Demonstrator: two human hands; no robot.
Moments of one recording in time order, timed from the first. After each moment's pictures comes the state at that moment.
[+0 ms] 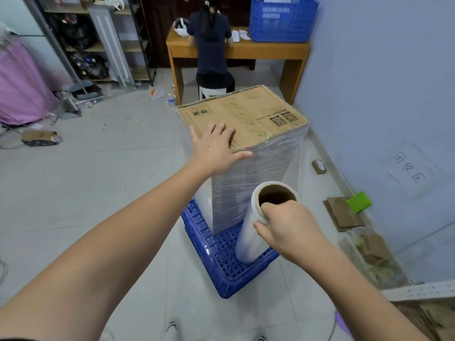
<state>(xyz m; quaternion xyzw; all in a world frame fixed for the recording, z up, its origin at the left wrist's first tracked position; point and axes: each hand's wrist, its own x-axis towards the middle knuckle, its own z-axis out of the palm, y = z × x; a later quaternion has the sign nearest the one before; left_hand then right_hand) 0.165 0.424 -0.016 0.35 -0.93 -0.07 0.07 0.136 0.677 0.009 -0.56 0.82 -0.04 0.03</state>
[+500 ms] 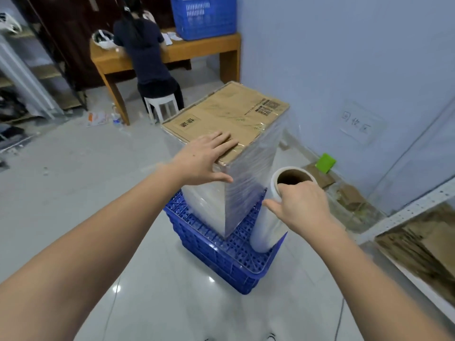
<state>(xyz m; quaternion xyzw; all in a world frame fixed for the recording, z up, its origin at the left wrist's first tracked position) 0.208 0.335 -0.014 -0.07 -1.00 0.01 0.02 0.186 0.618 -0.003 -0.32 0.95 0.03 -0.03</state>
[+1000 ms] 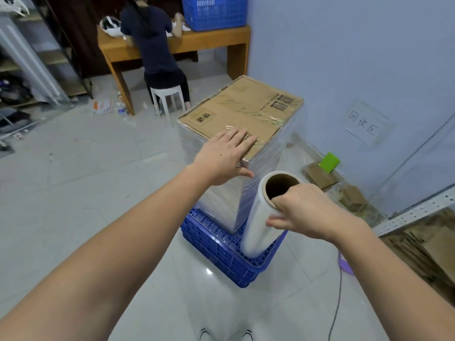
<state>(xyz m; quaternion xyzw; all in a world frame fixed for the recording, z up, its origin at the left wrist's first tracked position) 0.206 0.374 -0.019 -0.02 -1.00 0.07 0.02 0.197 0.619 0.024 -0.53 0.84 0.08 0.05</state>
